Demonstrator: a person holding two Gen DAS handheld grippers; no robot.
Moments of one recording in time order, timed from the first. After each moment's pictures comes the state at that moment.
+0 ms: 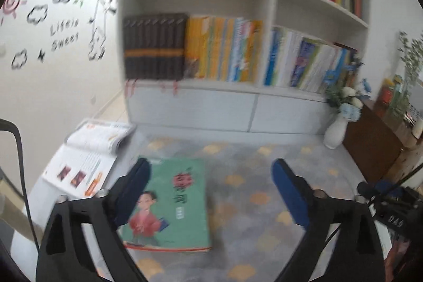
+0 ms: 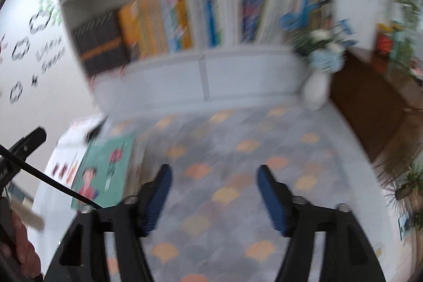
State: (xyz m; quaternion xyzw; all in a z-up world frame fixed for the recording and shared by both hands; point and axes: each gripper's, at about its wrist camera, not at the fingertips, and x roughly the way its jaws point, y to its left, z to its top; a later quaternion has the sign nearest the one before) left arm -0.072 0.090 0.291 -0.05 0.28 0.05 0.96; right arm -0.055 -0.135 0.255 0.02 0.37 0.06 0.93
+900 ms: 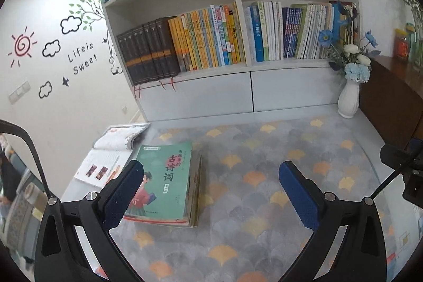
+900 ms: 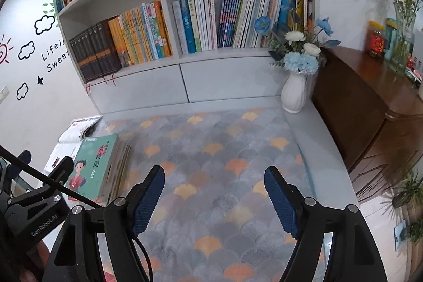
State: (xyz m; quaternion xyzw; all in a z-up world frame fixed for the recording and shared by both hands) left arm -0.084 -0.058 0.268 0.06 0.32 0.16 0.93; right arm -0.060 -0.228 0.271 0.01 0.39 0.09 0.92
